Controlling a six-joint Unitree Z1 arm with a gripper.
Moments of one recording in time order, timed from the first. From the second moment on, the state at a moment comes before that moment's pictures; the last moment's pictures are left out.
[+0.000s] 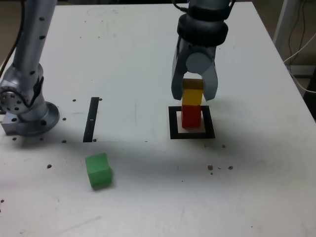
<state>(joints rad) -0.02 2.07 -1.73 1.39 -0.02 0.08</state>
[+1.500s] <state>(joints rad) 0.00 1.95 -1.57 1.33 0.00 0.11</state>
